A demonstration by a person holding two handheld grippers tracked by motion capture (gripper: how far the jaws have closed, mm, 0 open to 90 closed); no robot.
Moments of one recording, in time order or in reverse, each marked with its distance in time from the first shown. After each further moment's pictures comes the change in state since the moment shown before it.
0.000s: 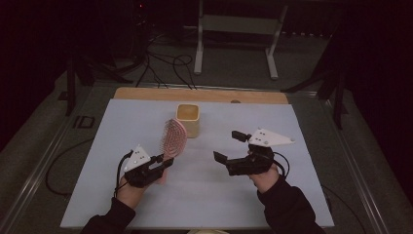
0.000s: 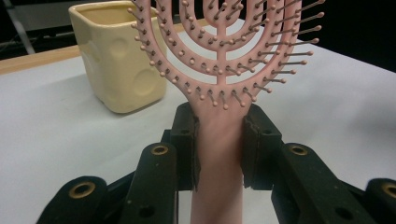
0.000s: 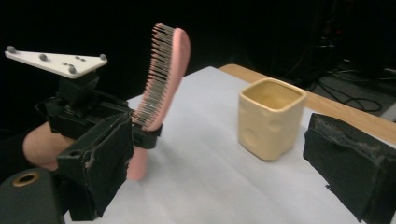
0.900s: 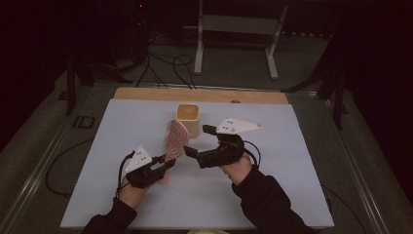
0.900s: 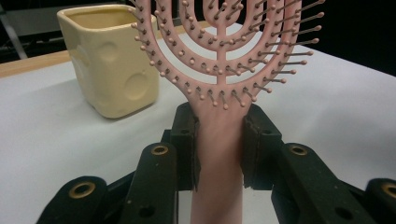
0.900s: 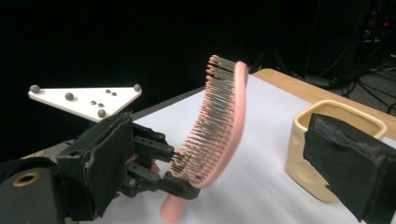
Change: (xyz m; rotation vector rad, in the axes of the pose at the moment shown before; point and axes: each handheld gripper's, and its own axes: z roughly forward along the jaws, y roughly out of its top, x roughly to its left) left arm -0.003 -0.001 0.003 -0.015 -0.020 0.016; right arm 0.028 0.030 0.057 0.030 0.097 0.018
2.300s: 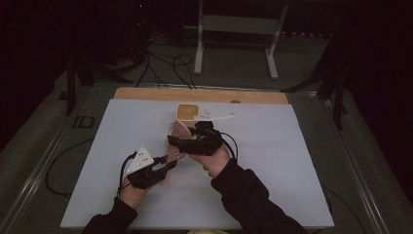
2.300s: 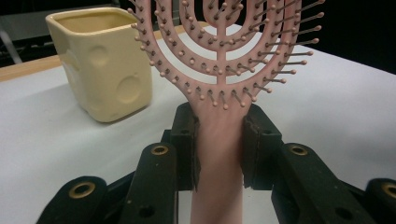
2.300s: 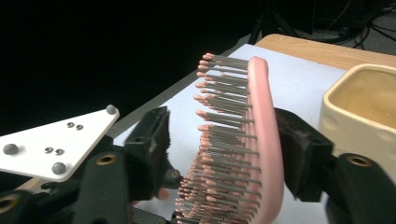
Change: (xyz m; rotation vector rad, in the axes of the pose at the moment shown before) left arm -0.004 0.001 0.002 0.000 -0.017 0.023; right arm 0.000 0.007 0.056 0.110 -0.024 0.194
